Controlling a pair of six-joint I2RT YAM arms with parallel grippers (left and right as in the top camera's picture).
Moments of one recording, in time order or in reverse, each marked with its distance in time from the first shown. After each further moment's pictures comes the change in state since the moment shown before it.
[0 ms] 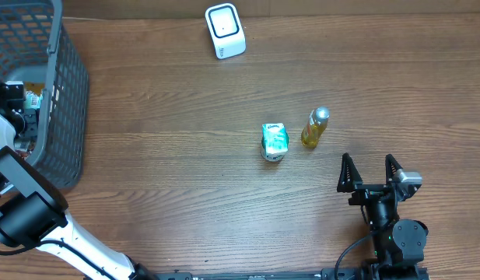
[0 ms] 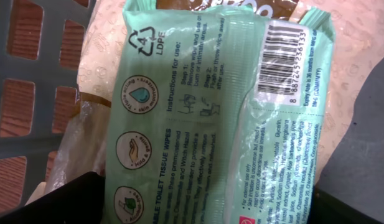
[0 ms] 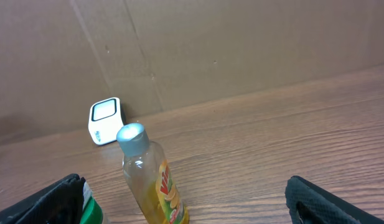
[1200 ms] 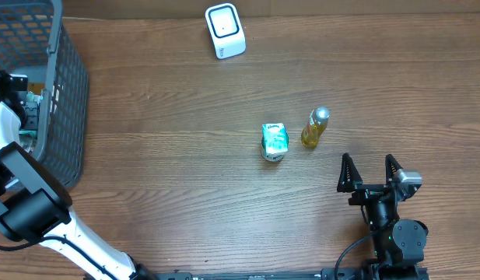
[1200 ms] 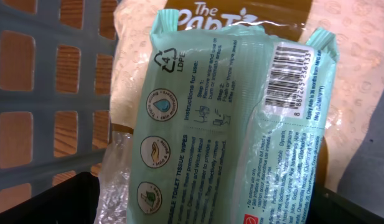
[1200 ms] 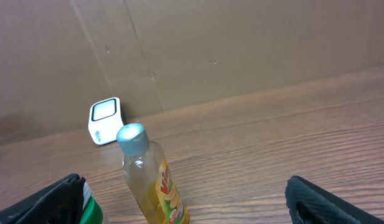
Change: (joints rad) left arm -0.051 0.008 0.063 -0.016 -0.143 0.054; right arm 0.000 0.000 0.000 0.000 0.000 0.000
